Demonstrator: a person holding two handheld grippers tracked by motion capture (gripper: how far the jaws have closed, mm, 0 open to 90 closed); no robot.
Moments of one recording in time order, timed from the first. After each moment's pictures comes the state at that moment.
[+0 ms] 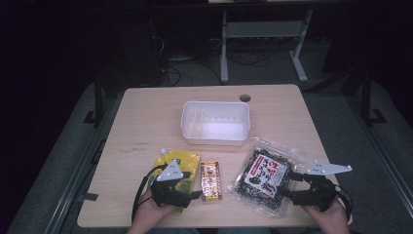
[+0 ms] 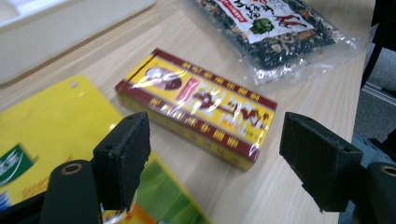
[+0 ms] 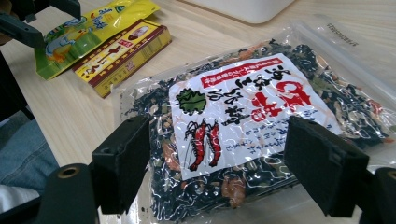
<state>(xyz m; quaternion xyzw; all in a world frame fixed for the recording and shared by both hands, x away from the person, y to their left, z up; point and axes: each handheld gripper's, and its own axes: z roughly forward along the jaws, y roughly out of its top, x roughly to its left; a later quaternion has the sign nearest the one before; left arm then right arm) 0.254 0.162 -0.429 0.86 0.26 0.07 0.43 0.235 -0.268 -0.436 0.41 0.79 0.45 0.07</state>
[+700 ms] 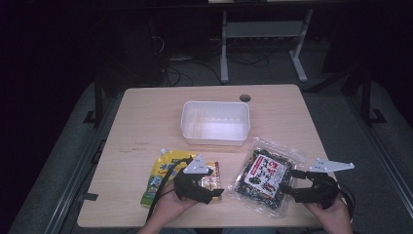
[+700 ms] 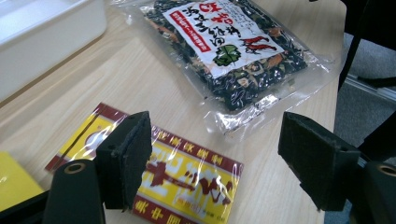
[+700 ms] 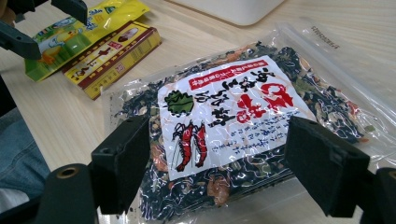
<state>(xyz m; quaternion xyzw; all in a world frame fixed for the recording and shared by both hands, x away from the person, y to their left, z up) 0.267 0.105 -0.417 0.88 0.22 0.04 0.42 0.239 -0.272 -0.432 0.41 0.79 0.44 0.08</state>
